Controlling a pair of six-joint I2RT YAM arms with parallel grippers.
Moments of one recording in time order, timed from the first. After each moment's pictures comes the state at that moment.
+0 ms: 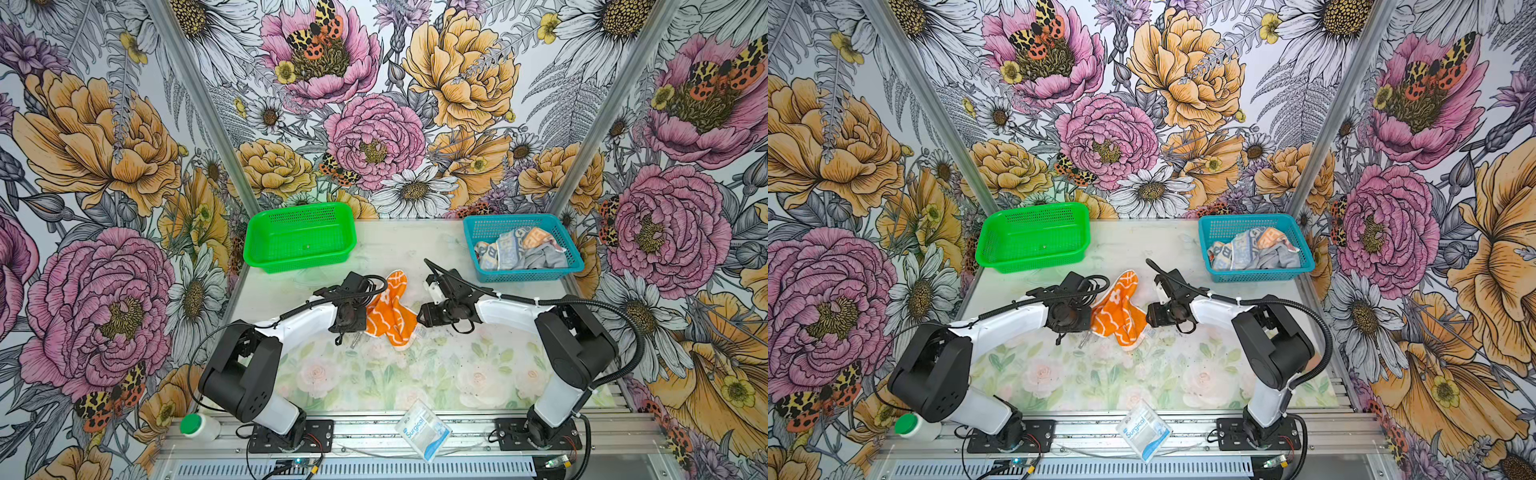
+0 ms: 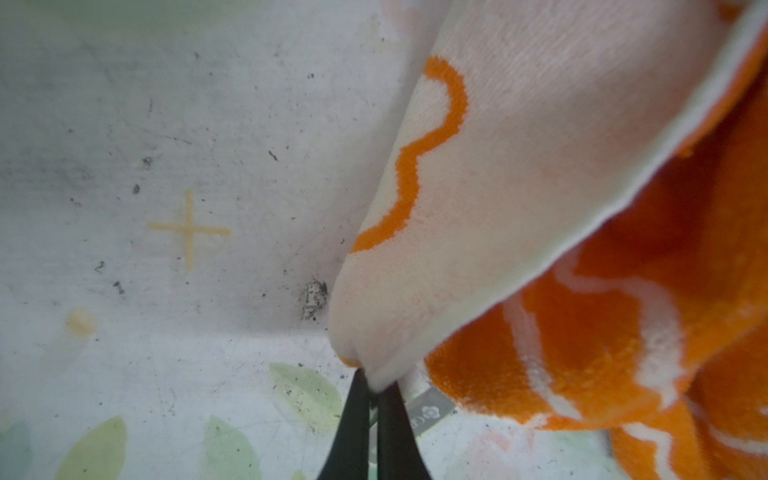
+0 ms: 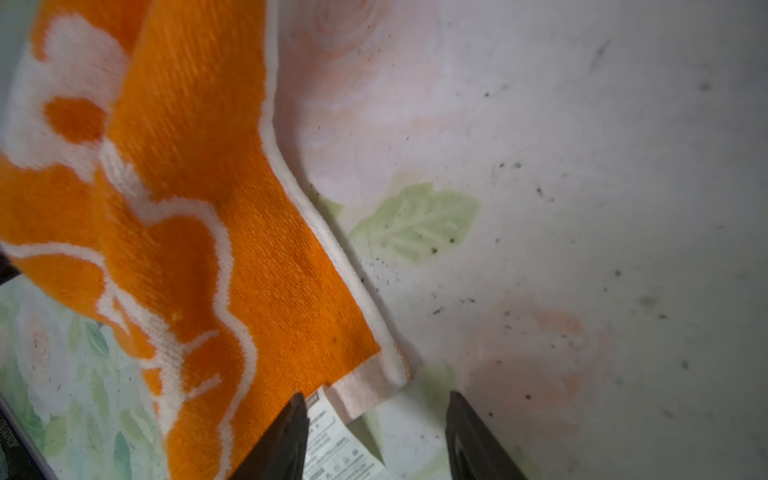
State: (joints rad) left arm -0.50 1.52 0.90 -0.63 -0.12 -0.50; right arm 0.58 1.76 0.97 -0.28 -0.29 0.37
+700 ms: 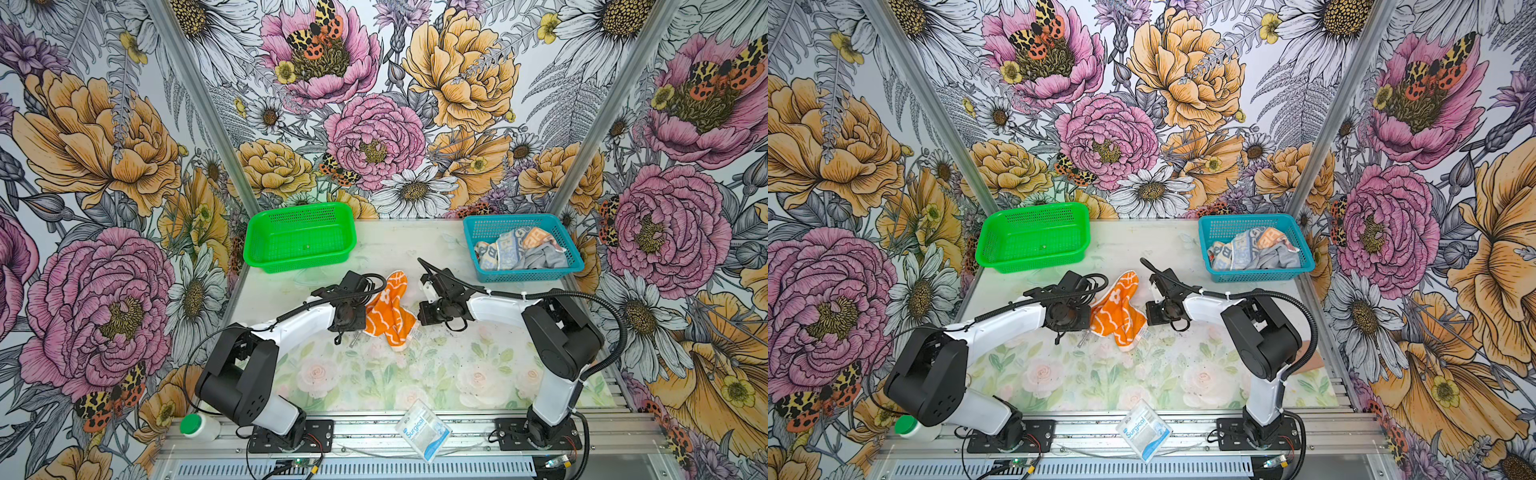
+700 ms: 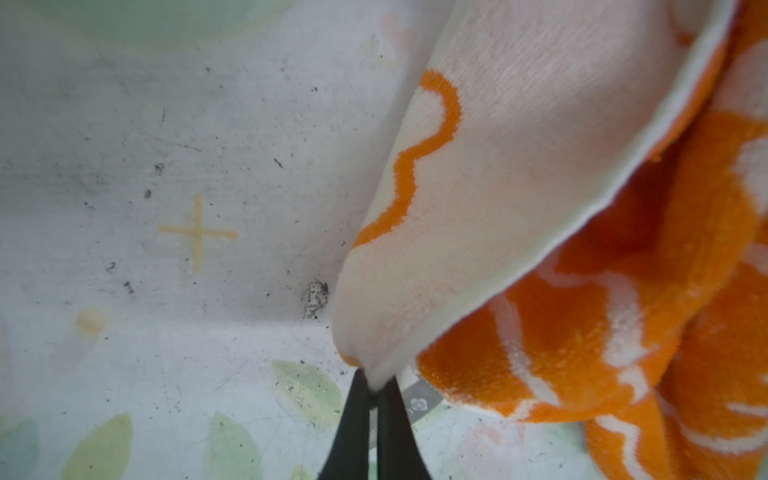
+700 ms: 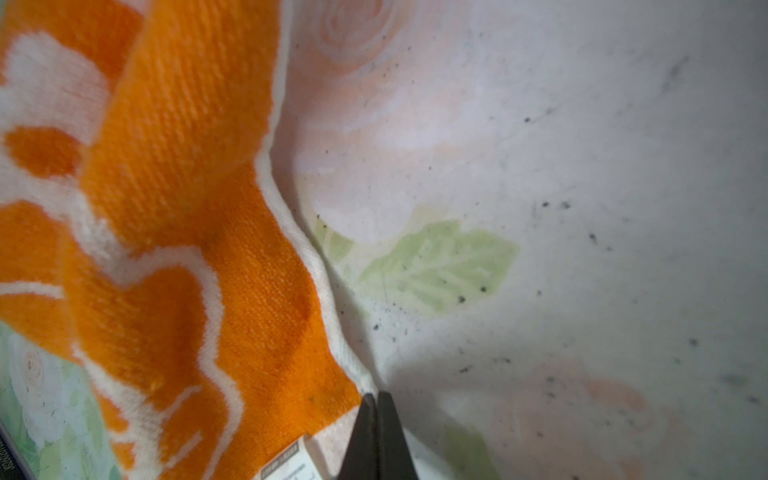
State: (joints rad) left arm -0.49 1.49 0.90 -0.63 -0.11 -0.50; right arm 0.59 1.83 1.02 -0.25 -0.29 0.38
